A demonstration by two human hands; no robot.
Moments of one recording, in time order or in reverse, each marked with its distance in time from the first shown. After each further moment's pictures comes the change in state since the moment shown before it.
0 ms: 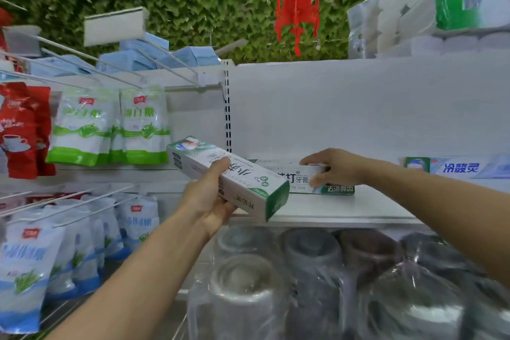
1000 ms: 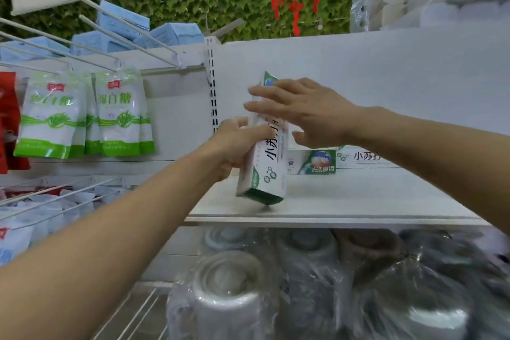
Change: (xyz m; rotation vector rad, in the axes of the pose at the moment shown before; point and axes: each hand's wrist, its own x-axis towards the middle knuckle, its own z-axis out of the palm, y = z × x) left_hand 0.055 0.002 0.073 0.833 -0.260 0.202; right_hand 0.012 -0.048 -0.049 -0.775 0.455 -0.665
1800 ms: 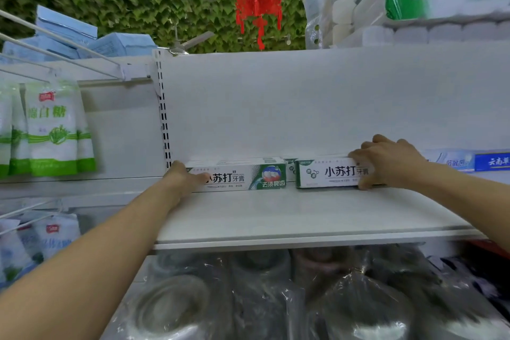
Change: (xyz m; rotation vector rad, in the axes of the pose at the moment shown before) left_hand 0.085 -0.080 0.009 0.430 0.231 -0.224; right_hand -0.195 0.087 0.054 0.021 -0.608 0.672
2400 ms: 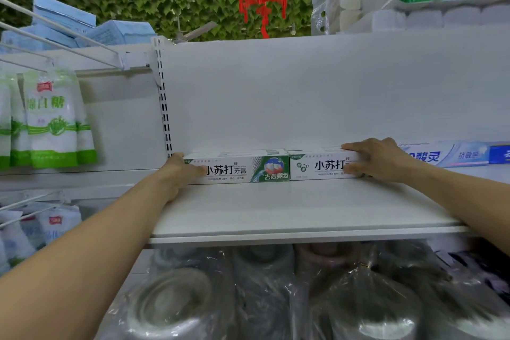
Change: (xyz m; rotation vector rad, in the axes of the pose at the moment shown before) left_hand 0.026 -0.018 -0.001 -0.148 -0.047 -0.024; right_hand 0.028 -0.004 0.039 0.530 -0.034 0.186
